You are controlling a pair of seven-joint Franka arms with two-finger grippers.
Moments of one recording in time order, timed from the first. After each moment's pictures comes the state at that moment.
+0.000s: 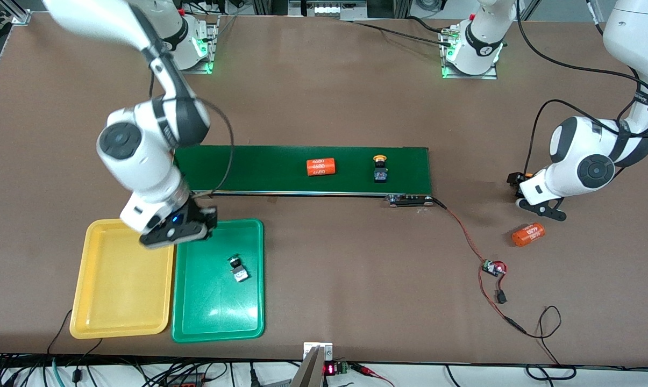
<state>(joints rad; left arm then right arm) 0.53 0.47 -0.39 -2.10 0.44 2.28 0.20 0.21 0.55 0.08 -1.57 -0.11 2.38 0.08</state>
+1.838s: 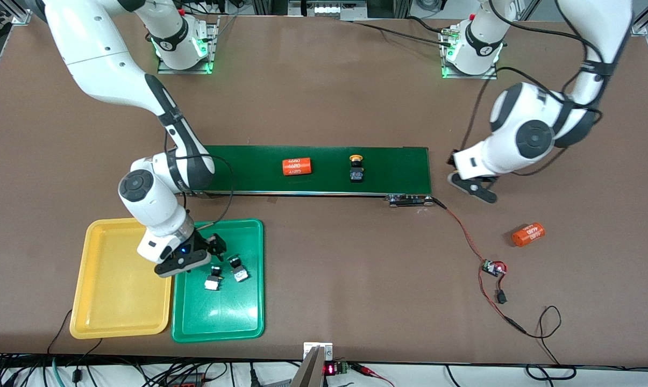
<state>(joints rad) 0.31 0.27 -0.61 -2.13 0.06 2.15 0.09 0.16 0.71 0.09 -1.65 -0.10 2.70 -0.04</state>
